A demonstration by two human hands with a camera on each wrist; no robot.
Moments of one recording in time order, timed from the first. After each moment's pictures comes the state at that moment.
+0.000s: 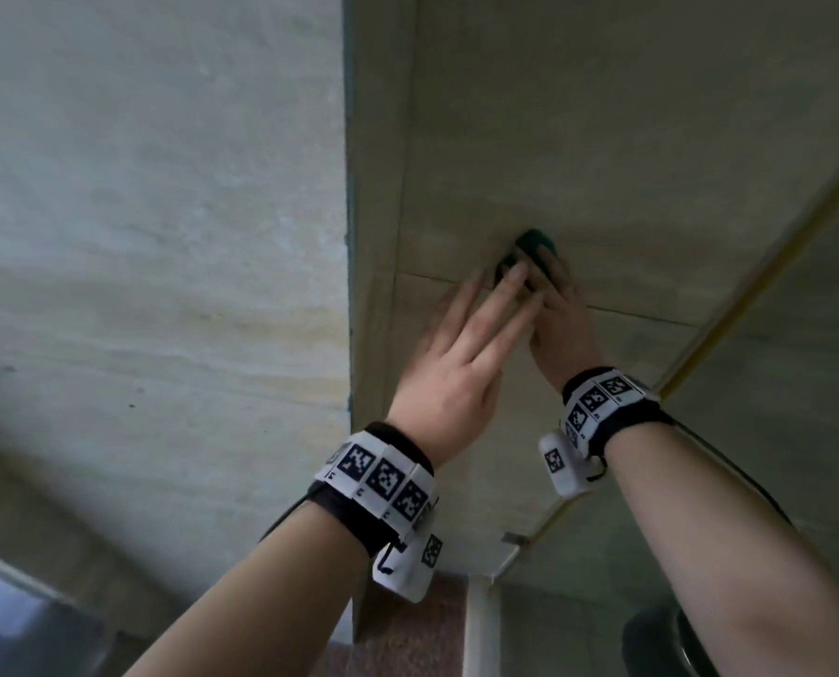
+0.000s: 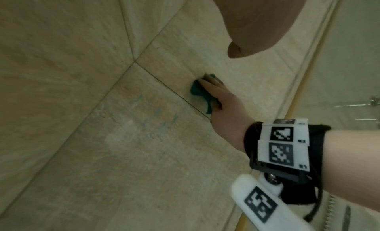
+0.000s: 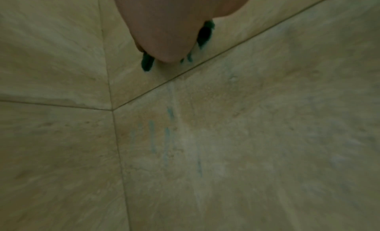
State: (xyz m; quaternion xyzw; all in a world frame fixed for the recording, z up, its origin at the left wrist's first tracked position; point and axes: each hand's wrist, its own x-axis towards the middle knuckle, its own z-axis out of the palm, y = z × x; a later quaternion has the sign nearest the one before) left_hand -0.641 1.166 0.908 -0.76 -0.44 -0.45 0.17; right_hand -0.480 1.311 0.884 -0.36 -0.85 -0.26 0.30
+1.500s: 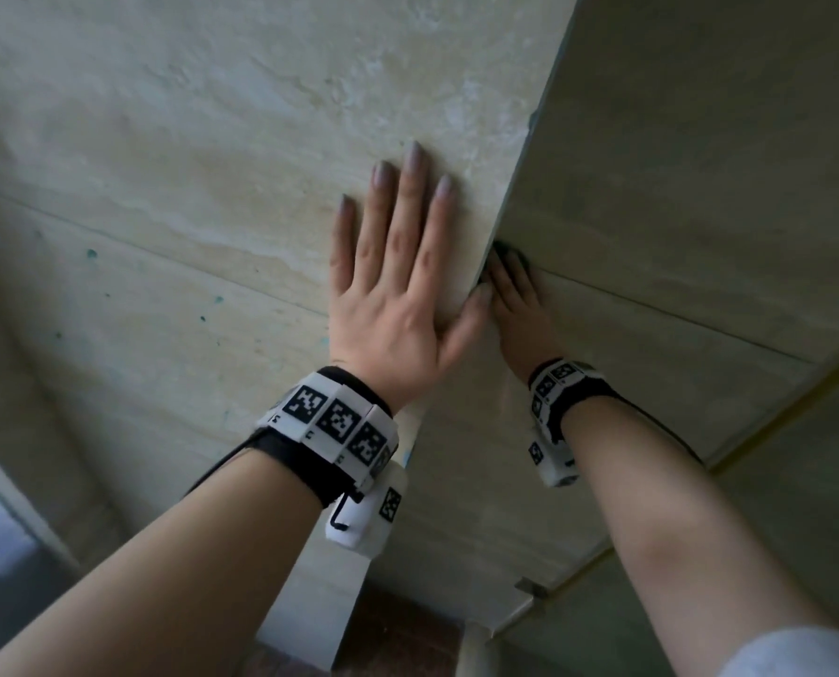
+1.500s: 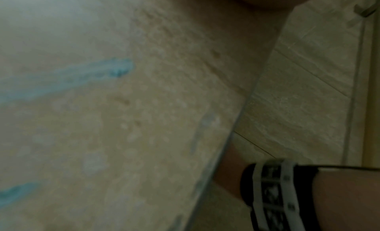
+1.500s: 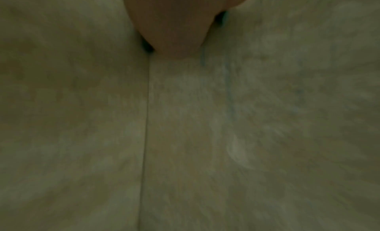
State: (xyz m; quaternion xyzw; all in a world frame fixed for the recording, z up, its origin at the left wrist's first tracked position) left_hand -0.738 1.138 0.888 -0.56 -0.54 -0.49 0.40; right_hand -0.592 1.334 0.832 -0.28 -0.87 -0.34 0.21
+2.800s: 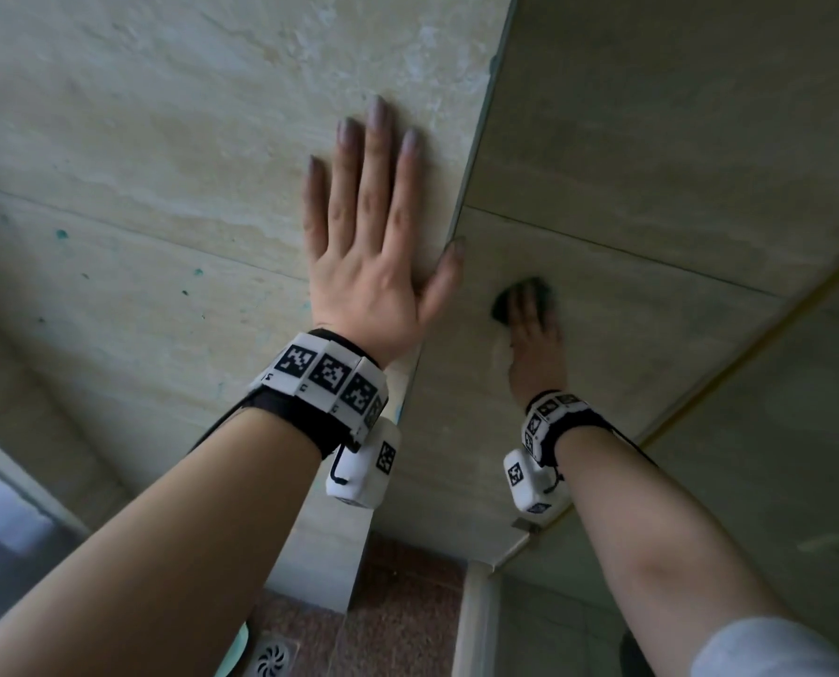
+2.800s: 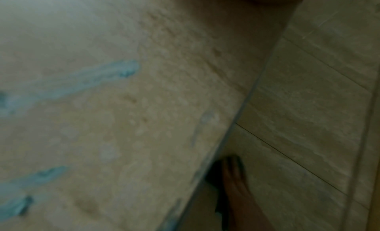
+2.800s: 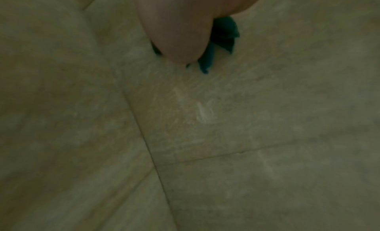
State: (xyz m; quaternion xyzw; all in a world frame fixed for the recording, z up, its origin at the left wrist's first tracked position) left_hand -0.738 1.136 0.889 -0.56 -0.55 -0.48 0.39; right_hand -0.547 1.266 0.779 -0.54 -0.82 -0.17 0.09
